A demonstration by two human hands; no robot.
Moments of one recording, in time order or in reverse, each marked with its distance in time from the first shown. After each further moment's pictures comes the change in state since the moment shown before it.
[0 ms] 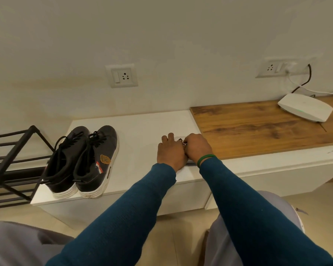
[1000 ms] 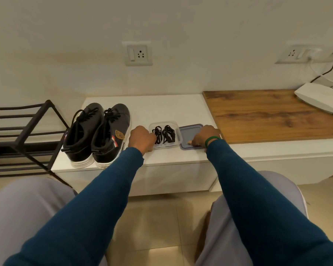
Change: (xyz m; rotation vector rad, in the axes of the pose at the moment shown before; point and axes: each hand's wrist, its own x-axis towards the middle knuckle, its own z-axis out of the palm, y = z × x) left_hand -0.050 -0.113 -0.029 -0.637 -0.019 -0.561; right_hand -0.010 -0.010 0.013 -0.135 -0.202 0.285
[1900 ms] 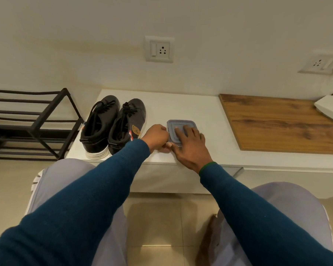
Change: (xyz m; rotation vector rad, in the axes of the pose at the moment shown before) left_hand 0.008 -0.010 -0.014 -0.326 -0.291 -0.032; right_hand -0.052 -0.045 0.068 -0.045 0.271 -0.688
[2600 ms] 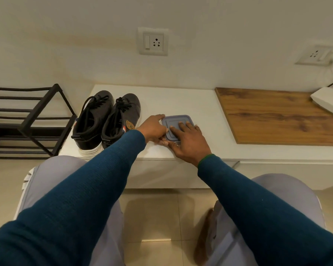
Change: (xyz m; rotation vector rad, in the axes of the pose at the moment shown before) left_hand 0.012 0.010 -0.001 0.063 -0.085 -0.006; right_hand 0.005 0.016 0.001 -0.095 0.016 -0.100
